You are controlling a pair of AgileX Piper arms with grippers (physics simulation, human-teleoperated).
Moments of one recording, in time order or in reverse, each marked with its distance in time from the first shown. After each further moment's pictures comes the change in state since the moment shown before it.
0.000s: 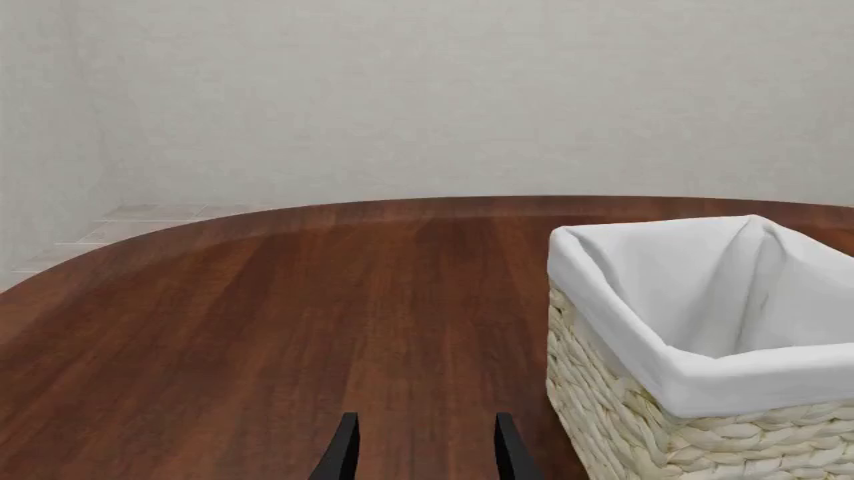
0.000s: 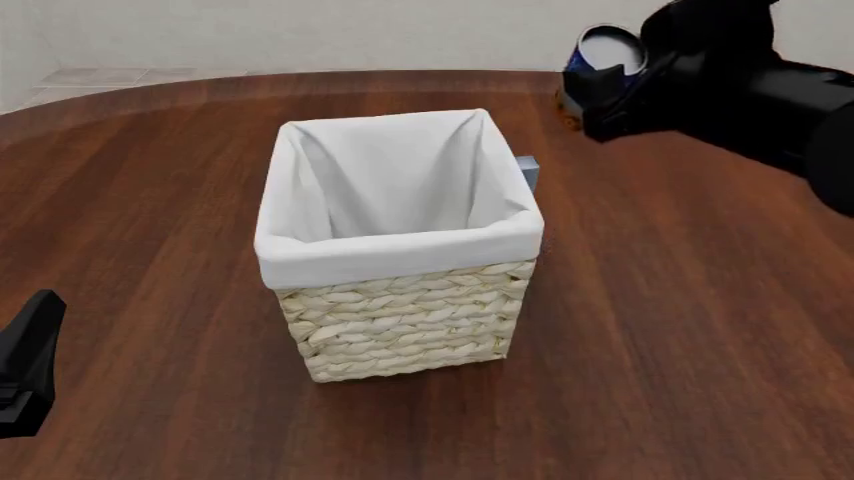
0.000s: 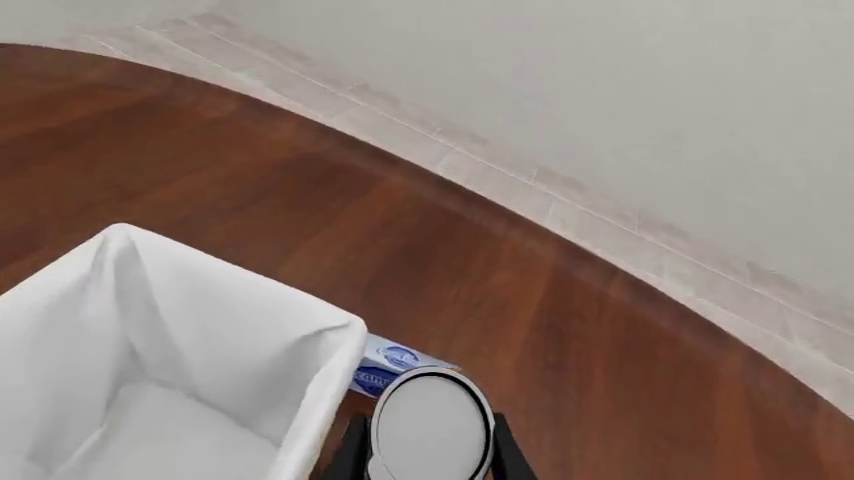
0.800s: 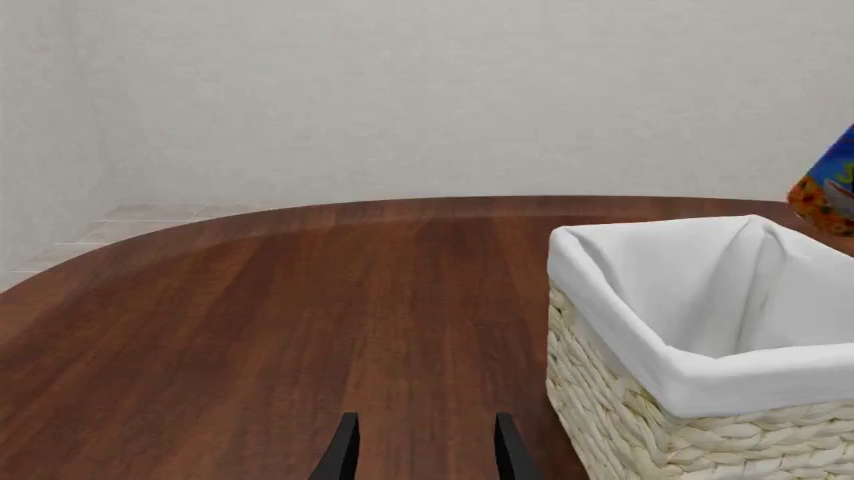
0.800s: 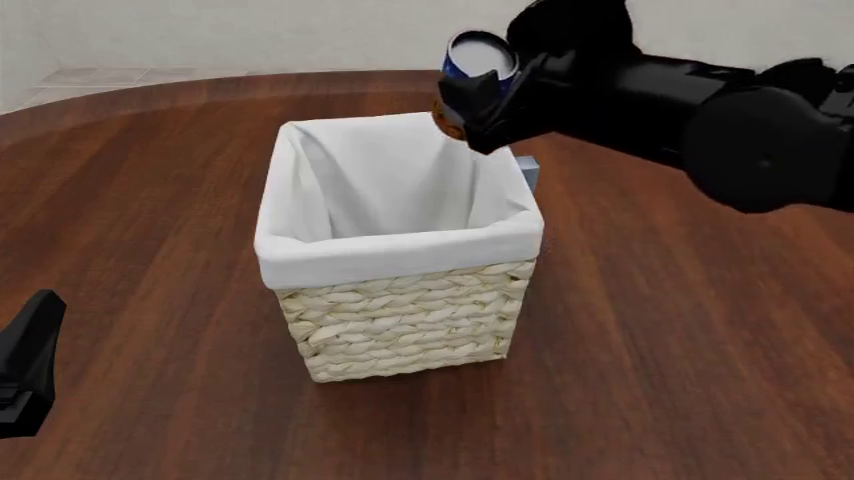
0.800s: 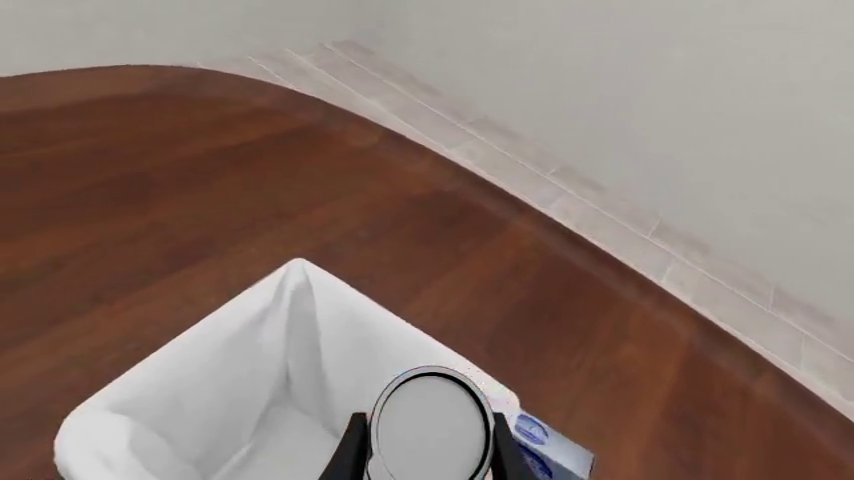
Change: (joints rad) left arm 0.000 0.000 0.000 0.000 0.000; right arm 0.250 0.139 -0.129 -0.002 0.015
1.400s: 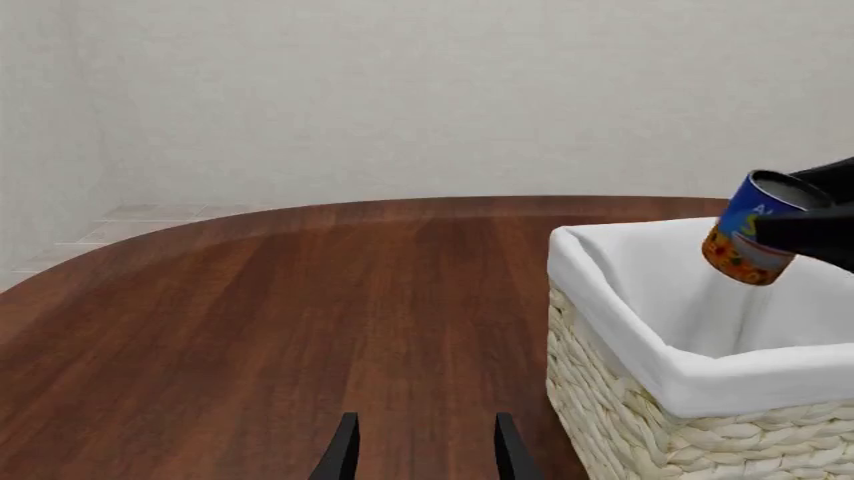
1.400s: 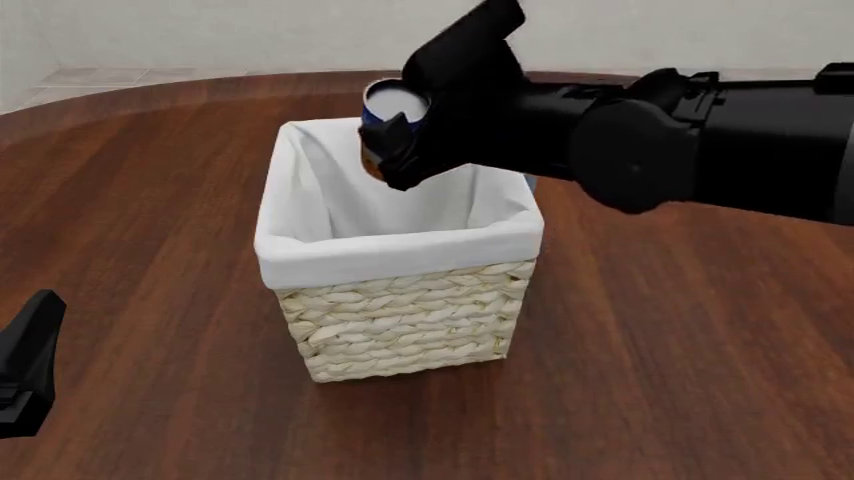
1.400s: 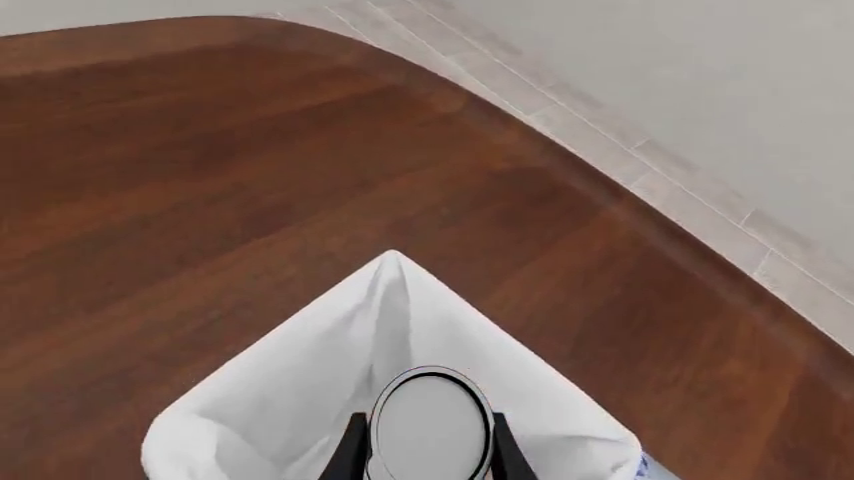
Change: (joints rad) left arm 0.000 0.000 0.000 0.000 0.000; right arm 0.126 0.169 -0.122 0.072 0.021
